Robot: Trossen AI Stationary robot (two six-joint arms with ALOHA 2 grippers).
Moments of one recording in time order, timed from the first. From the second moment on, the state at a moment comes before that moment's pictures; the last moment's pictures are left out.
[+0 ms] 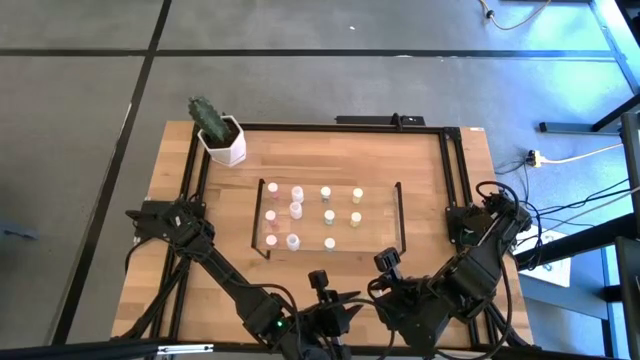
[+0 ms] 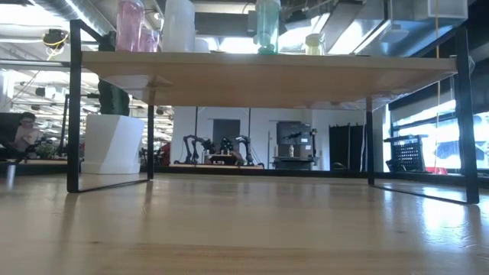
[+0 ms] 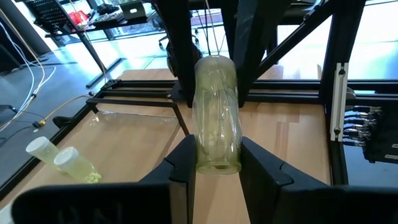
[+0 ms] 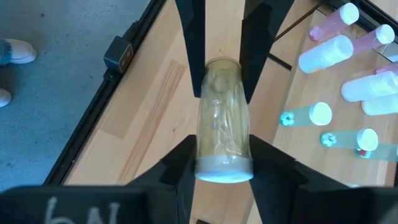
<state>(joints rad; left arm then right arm) -0.69 2.28 2.36 -0.76 -1.03 -0.41 0.78 1.90 2.19 -1.41 0.42 0.21</state>
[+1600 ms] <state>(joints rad) -0.69 2.21 2.36 -0.97 -0.87 -0.53 0.71 1.90 2.19 -1.57 0.19 0.42</state>
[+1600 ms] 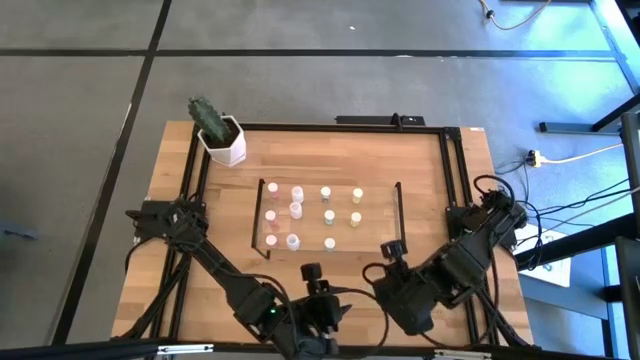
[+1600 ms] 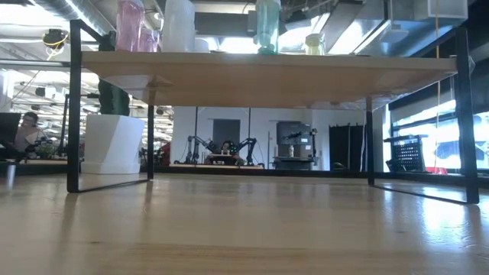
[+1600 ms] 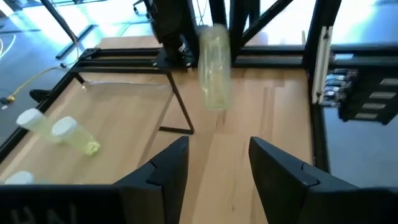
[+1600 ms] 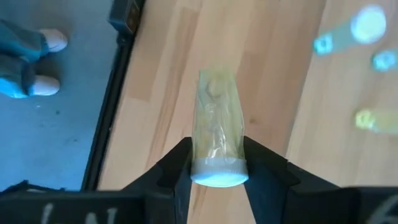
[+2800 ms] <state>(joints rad) -0.79 2.12 2.36 -1.05 -0.96 -0.55 0.45 1.92 2.19 -1.57 -0.26 0.77</state>
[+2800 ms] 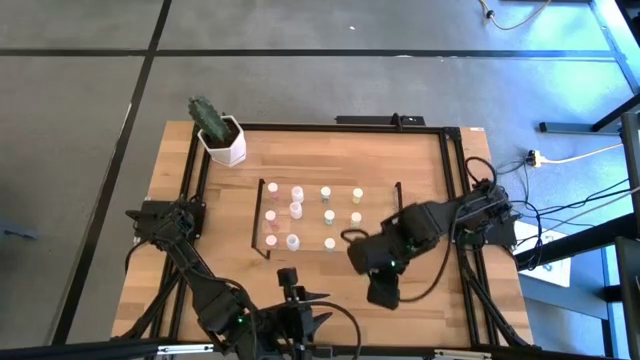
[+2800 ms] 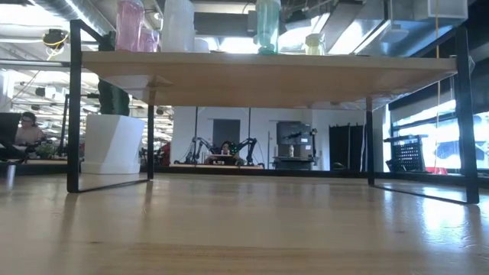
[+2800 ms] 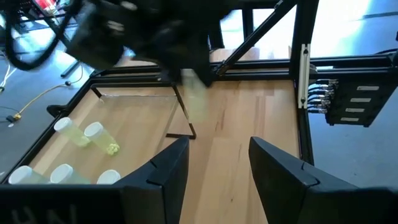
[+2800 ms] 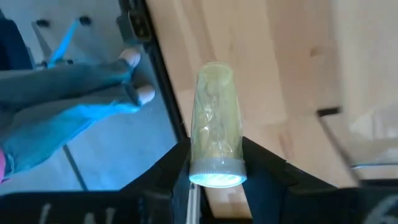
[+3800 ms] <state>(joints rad) -0.89 2.12 2.36 -1.07 -0.99 -0.55 0.63 2.29 2.18 -1.57 -0.40 0.87</state>
